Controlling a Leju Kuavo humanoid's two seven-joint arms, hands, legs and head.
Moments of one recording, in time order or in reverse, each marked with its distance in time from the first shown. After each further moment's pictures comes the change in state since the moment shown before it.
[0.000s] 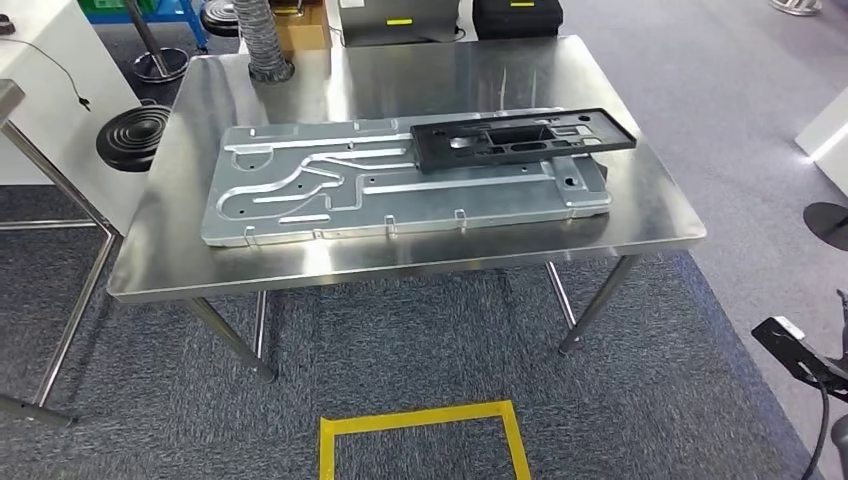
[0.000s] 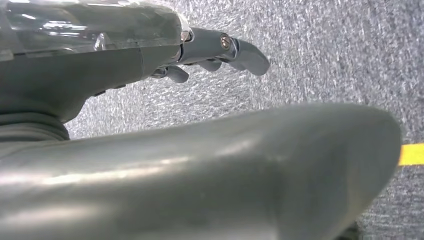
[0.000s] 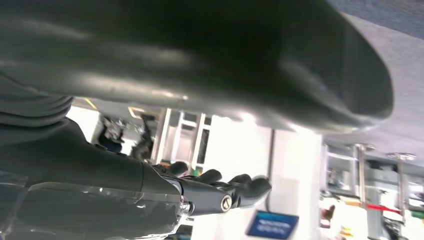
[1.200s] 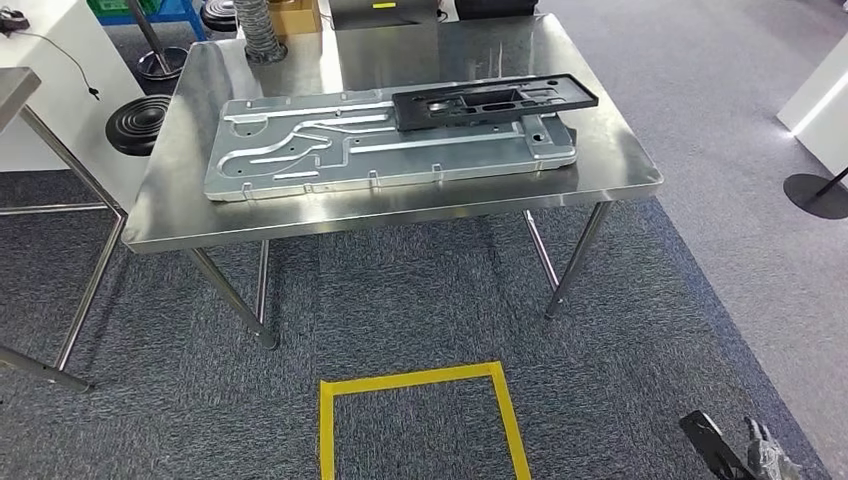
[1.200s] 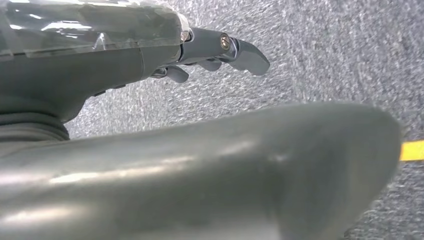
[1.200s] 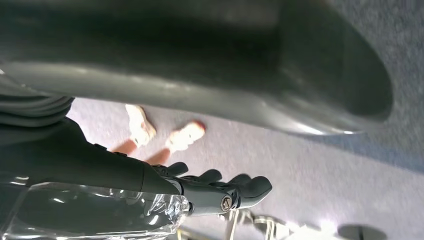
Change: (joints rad) left arm 0.001 0.003 0.000 0.000 -0.017 0.003 -0.004; right arm 0.206 0.261 -0.155 0.140 -0.034 0.025 0.080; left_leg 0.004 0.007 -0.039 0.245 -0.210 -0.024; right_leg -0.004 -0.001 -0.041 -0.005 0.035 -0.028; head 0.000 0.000
